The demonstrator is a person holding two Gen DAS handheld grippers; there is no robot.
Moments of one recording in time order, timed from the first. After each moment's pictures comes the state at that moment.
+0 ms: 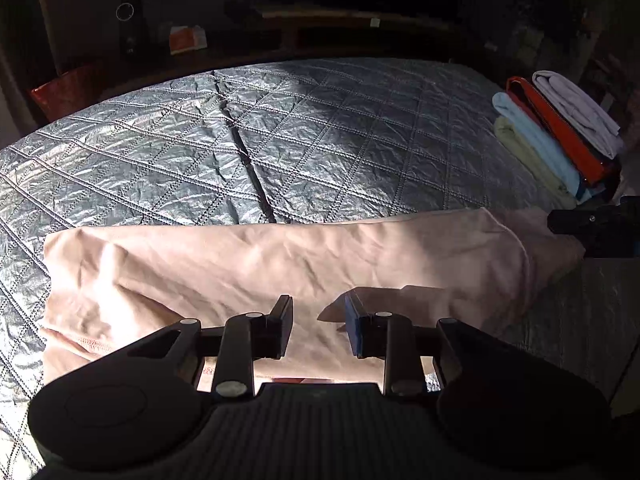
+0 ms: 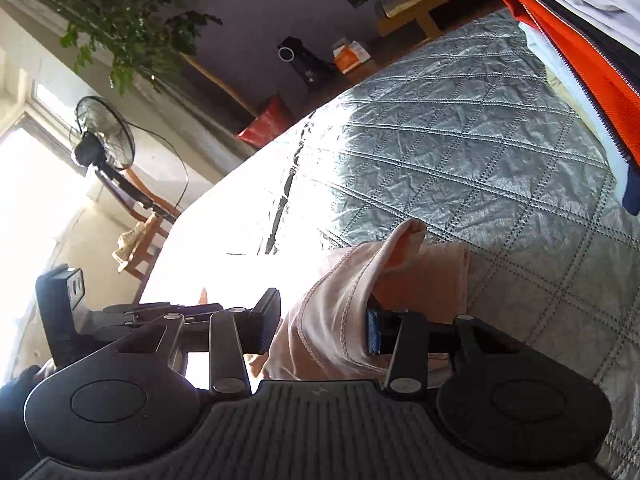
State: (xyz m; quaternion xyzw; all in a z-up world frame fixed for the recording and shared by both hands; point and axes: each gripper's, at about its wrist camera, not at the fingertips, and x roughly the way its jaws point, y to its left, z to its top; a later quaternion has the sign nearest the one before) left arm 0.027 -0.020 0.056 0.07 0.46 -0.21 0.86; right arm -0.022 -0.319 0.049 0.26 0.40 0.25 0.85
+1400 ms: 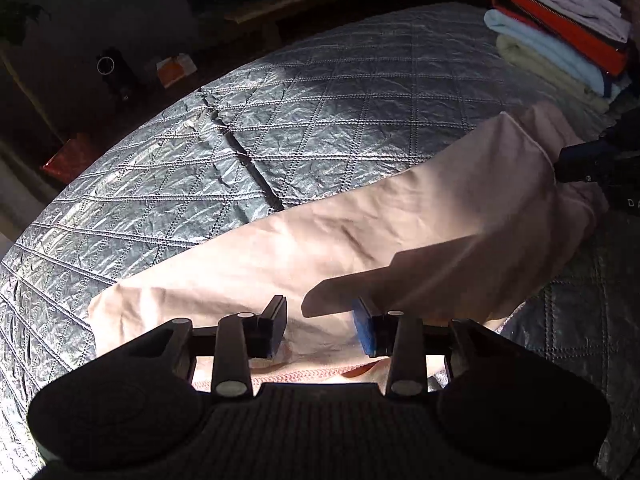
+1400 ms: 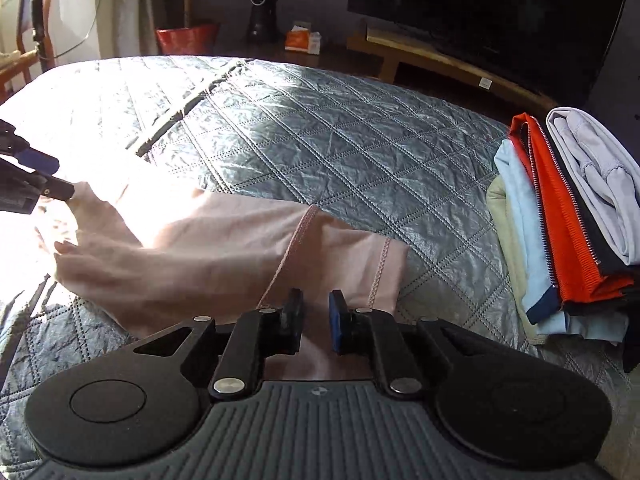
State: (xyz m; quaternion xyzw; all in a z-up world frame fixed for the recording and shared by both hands) left arm 0.030 -0.030 0.041 0.21 0.44 -0.15 0.86; right arm -0.039 -0.256 0.055 -0.07 0.40 0.04 0.91
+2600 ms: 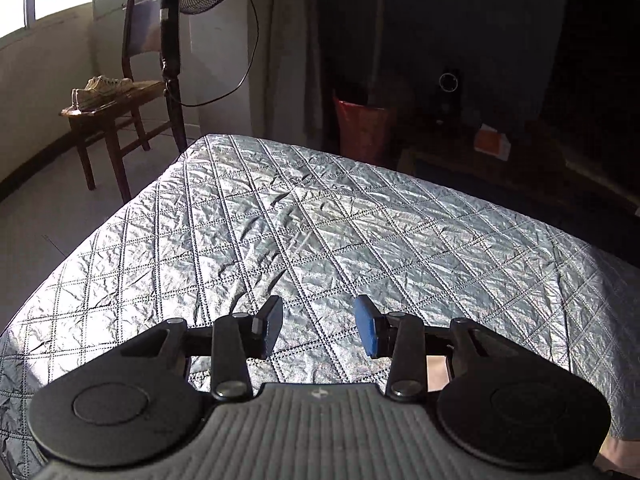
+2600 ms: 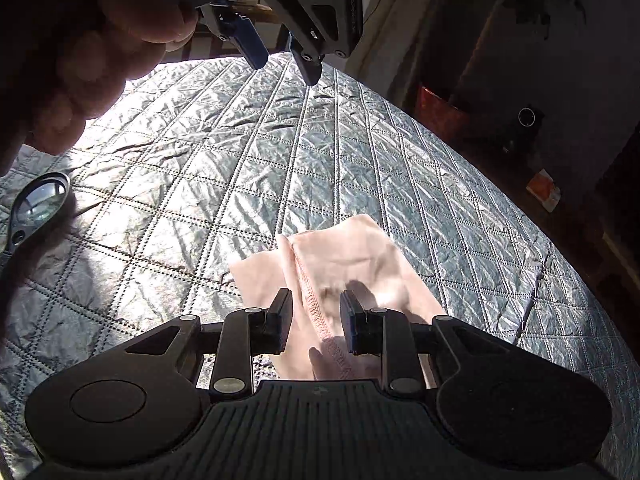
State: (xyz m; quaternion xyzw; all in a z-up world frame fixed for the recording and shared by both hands) left arm 0.061 0.195 0.123 -0.10 0.36 0.18 0.91; right arm 0.008 0.064 0.051 -0.28 0.33 0.33 0.84
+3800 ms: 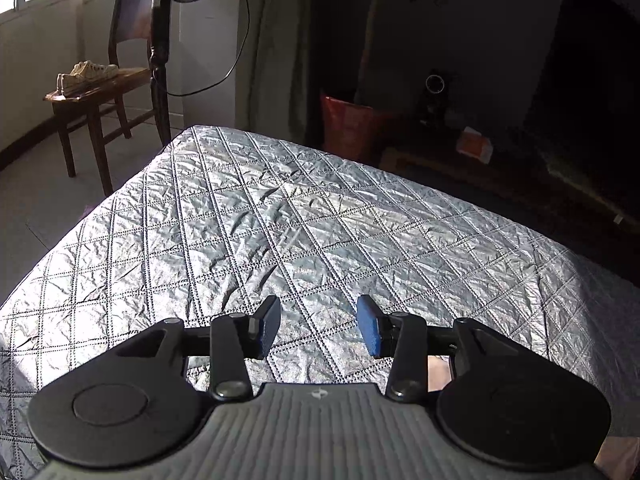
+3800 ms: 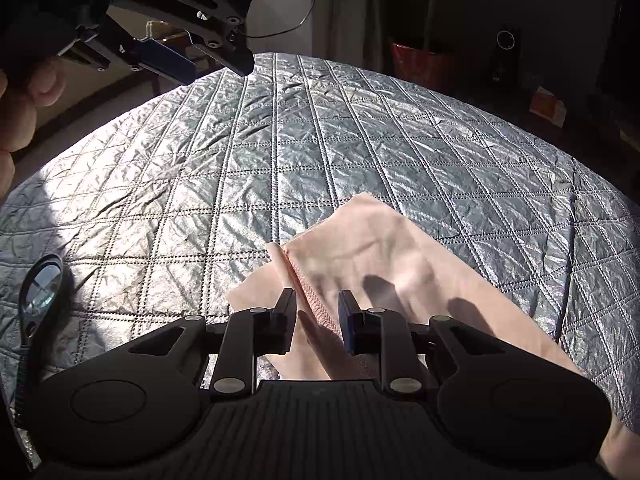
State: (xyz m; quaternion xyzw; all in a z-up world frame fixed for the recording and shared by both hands) left arm 0.051 0.210 0.124 -0.12 0.37 0.14 0.91; right arm 0.033 0.048 0.046 -0.15 0.39 0.31 0.85
